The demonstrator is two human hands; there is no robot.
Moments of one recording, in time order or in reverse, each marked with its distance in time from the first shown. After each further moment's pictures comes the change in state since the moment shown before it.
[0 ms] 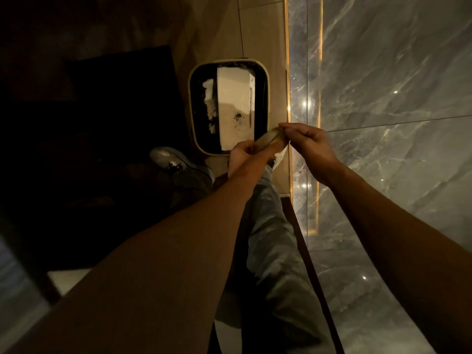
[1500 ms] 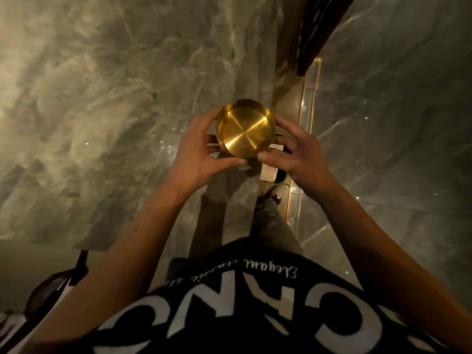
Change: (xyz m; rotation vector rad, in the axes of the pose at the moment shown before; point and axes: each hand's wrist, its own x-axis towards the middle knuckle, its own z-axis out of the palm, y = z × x) left_hand -0.313 0.041 -0.341 0.173 0.050 1.067; right_hand -0.324 -0.252 0.207 -0.287 -0.243 -0.496
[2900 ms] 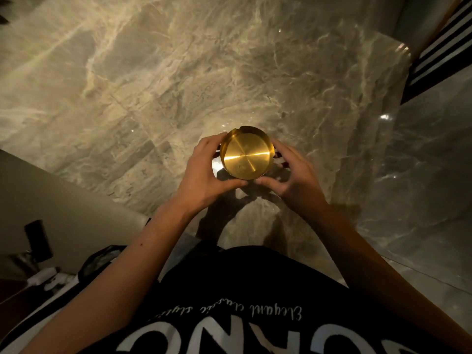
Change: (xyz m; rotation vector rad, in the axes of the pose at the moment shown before) left_hand -0.109 -0.086 -0.214 0.164 0.263 -0.041; right_hand 0.020 -0.044 0.252 -0.551 -0.160 -0.348
